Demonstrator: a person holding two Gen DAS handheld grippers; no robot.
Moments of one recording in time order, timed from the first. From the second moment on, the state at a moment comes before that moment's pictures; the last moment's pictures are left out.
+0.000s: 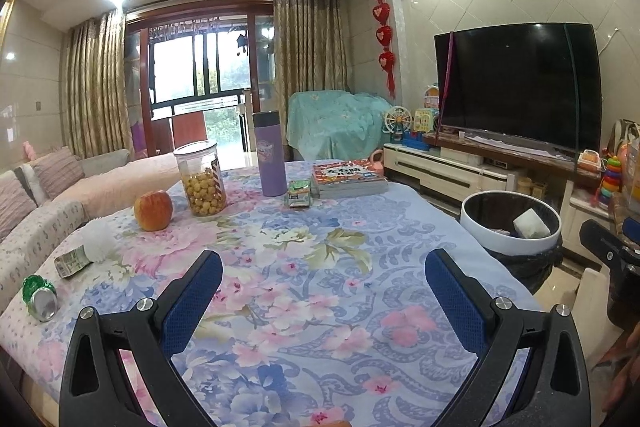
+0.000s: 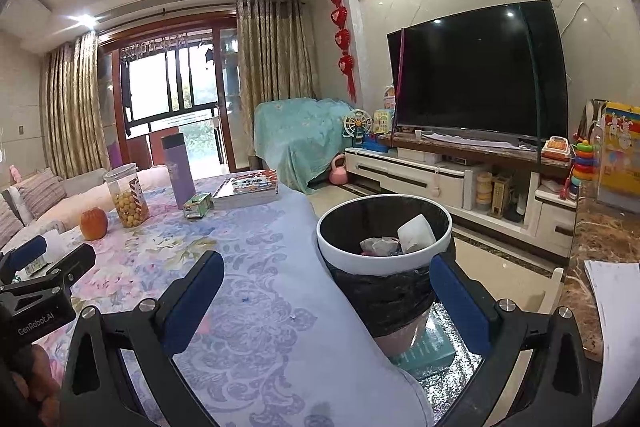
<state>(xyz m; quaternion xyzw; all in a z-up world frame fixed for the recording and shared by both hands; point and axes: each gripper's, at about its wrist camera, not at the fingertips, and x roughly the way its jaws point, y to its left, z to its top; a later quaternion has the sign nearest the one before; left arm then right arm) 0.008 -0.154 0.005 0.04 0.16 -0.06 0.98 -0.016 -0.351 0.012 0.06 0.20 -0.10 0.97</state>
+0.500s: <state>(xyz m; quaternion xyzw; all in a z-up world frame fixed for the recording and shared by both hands) 0.008 -0.154 0.003 0.03 0.16 -0.07 0.98 -0.018 -0.352 0.015 0.07 0.20 -0.10 0.97</state>
